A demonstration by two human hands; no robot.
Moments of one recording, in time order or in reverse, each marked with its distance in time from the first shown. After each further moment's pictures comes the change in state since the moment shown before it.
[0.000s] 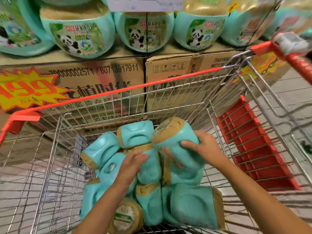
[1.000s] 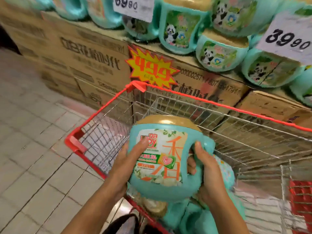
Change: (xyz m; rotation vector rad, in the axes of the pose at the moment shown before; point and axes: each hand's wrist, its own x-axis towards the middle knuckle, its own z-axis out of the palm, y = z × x) left_hand -0.169 -0.018 -0.122 -0.544 0.234 0.335; right_hand -0.097 -0.156 0.108 0.921 -0.477 0.080
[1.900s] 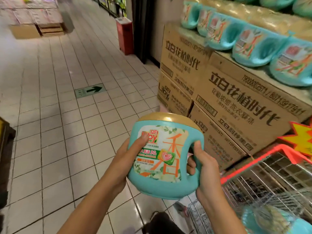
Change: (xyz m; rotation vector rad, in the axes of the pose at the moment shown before) left_hand -0.114 0.142 -0.385 -0.086 0.537 0.222; right_hand 0.018 0.139 0.442 -0.190 -0.424 0.151
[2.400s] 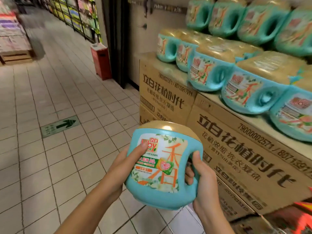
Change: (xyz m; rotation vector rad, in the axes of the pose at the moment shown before) left_hand 0.263 0.113 0.020 0.105 -0.166 -0.015; right_hand 0.229 -0.093 0.056 0.133 0.059 -0.111
